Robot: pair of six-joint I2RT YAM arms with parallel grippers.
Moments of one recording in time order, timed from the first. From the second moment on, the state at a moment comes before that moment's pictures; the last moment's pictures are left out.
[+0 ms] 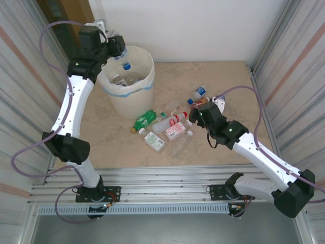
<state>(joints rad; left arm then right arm) -0.21 1.75 2.05 -0.59 0.04 -0.35 0.67 1.07 0.95 -0.67 0.47 0.79</state>
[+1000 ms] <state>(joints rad) -0.26 1.77 1.88 -0.54 -0.02 -0.34 0.82 1.18 0.80 -0.72 0.20 1.02</state>
